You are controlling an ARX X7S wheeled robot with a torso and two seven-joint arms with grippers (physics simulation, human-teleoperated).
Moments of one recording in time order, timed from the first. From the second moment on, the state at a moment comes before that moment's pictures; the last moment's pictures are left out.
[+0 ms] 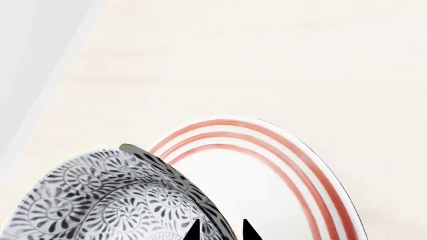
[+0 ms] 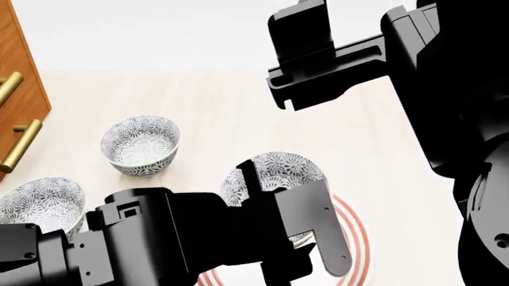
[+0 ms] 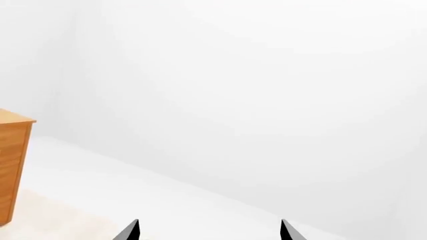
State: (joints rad) left arm -1.39 0.00 1.55 -0.47 -0.86 -0.65 0.09; right arm 1.52 0.83 -0.51 -0.53 1.66 1.05 0.95
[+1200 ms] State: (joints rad) left arm -1.27 0.00 1.55 -0.50 -0.83 -0.52 -0.01; right arm 1.48 0.82 -0.53 -0.52 1.60 1.01 0.89
